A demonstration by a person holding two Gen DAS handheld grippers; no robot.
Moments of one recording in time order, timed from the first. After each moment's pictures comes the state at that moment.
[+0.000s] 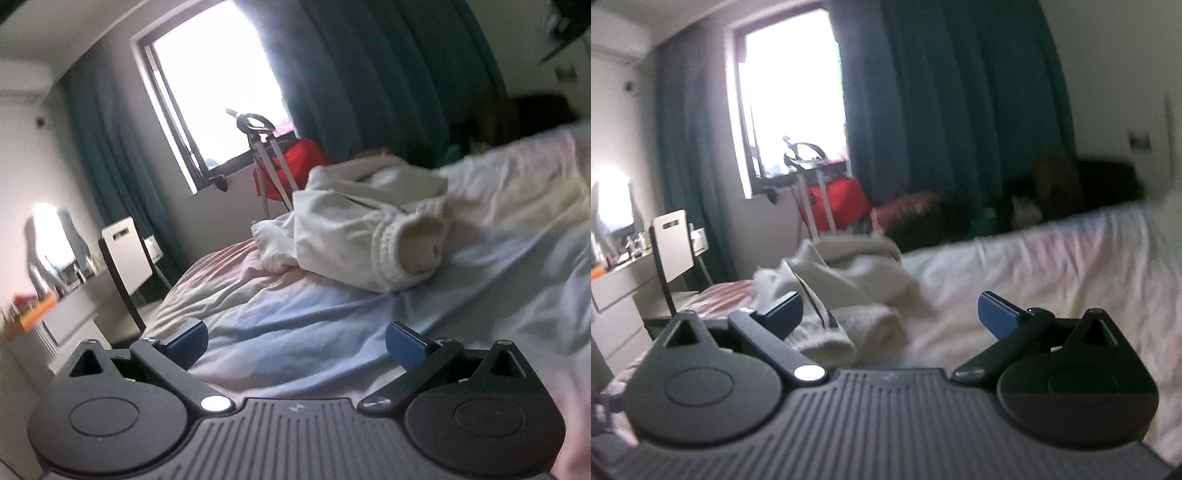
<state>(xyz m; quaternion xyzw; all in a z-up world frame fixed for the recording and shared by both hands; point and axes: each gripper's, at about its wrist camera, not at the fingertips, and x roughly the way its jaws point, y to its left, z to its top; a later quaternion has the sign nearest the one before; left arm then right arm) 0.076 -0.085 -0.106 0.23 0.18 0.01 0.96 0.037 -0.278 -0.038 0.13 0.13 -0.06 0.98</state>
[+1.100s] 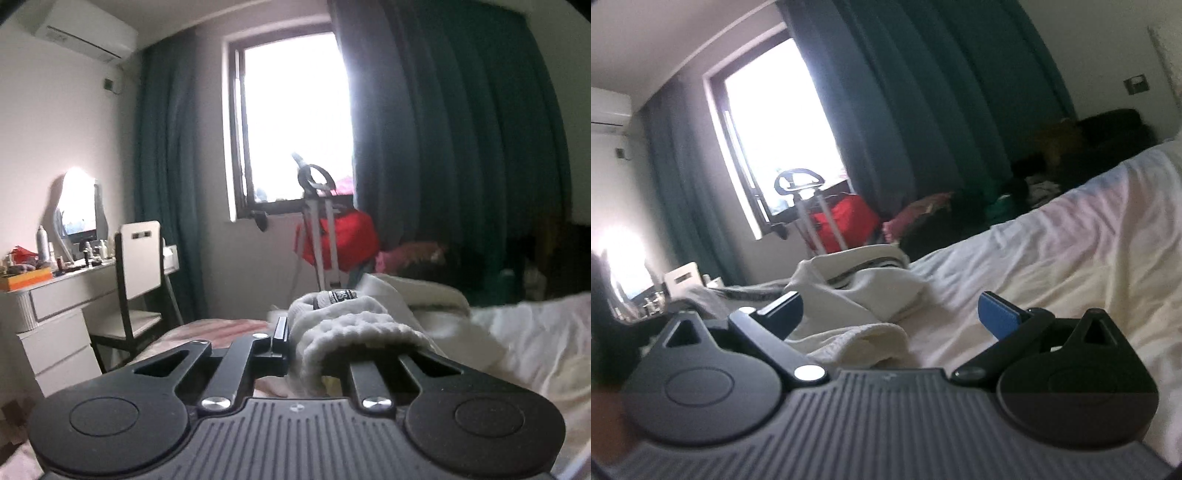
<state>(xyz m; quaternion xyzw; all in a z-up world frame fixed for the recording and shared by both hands) 0.181 -0.062 -0.003 0.06 0.08 0.06 0.99 0.098 -0.308 -0.092 0.20 0.06 -0.01 0.98</state>
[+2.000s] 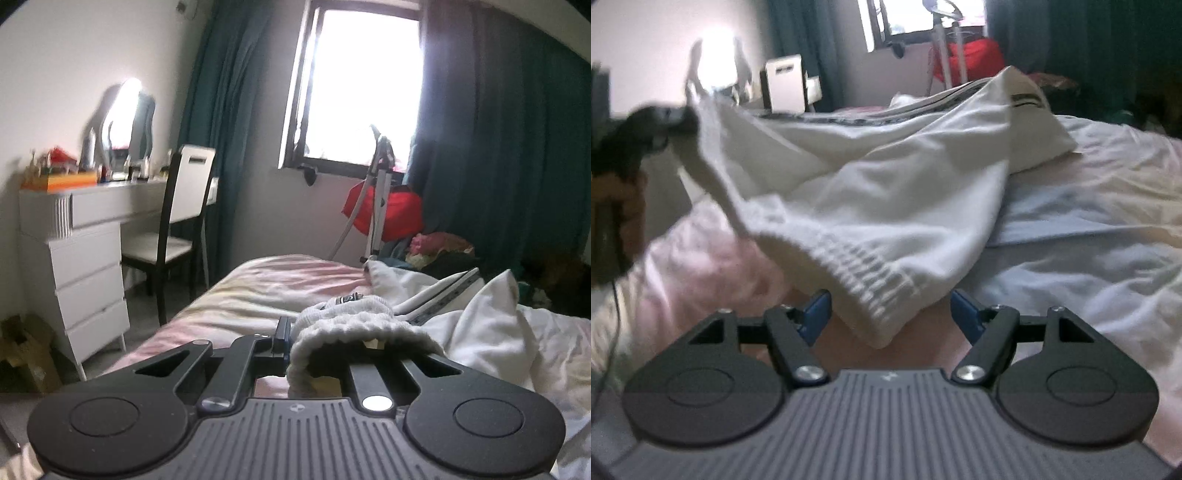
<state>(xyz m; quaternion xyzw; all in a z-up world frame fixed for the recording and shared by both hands) 0.111 0.178 -0.029 -0.08 0.16 0.07 0.98 0.042 -0.140 -0.132 0.03 0.32 0.16 0.93</state>
